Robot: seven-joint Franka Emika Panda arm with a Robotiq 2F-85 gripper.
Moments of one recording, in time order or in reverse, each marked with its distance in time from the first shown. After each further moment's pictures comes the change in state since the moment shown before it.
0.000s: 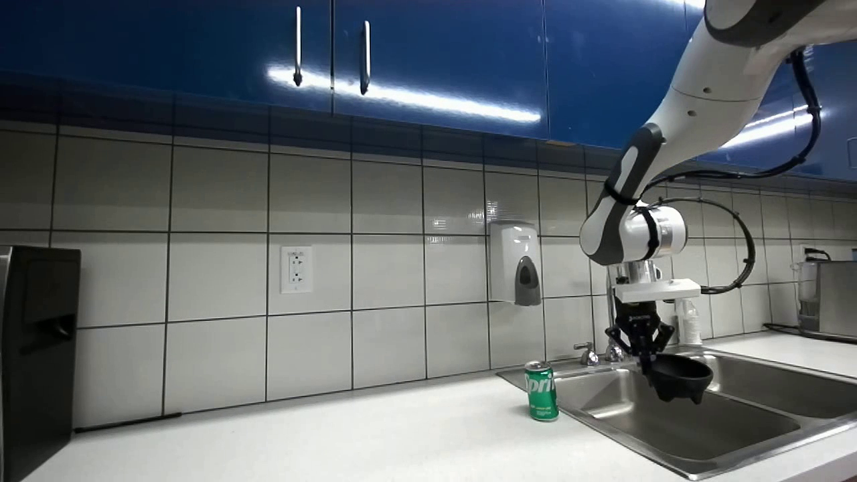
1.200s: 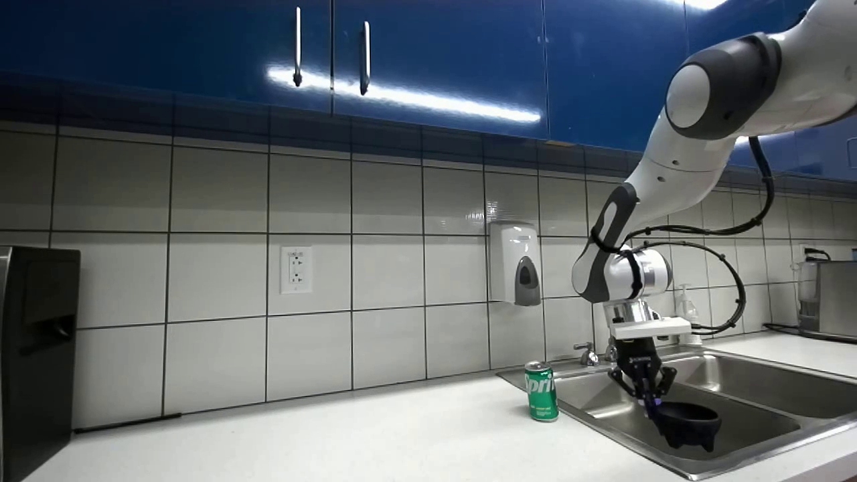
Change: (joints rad) arm -0.042 0.304 0.011 0.285 0.080 -0.207 -0.005
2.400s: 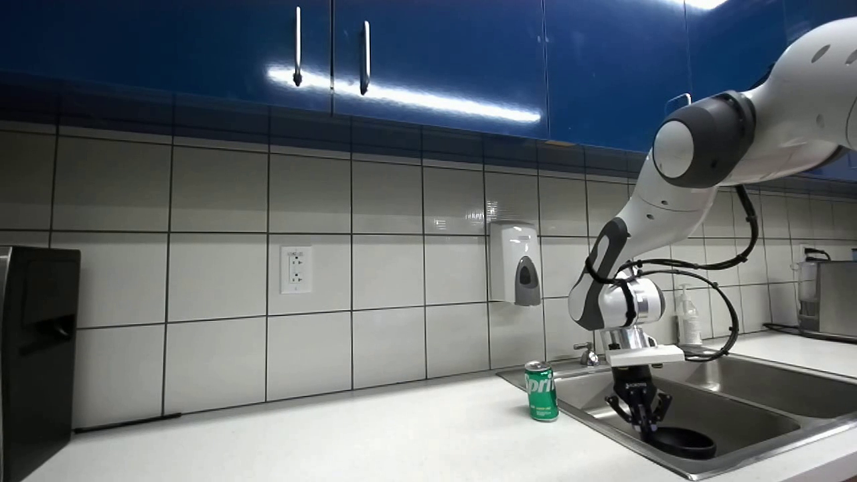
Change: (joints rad) arm -0.006 0.179 0.000 0.154 0.033 0.000 0.005
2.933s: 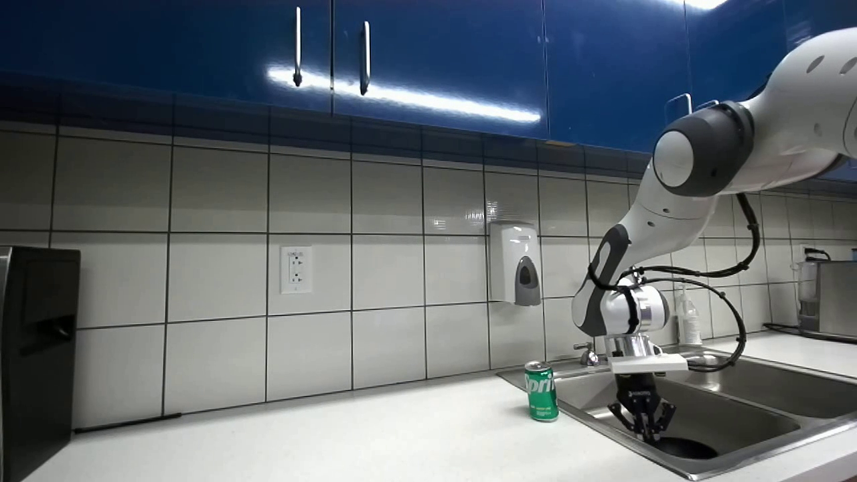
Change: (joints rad) arm -0.012 0.033 0.000 0.014 0.041 0.000 0.004
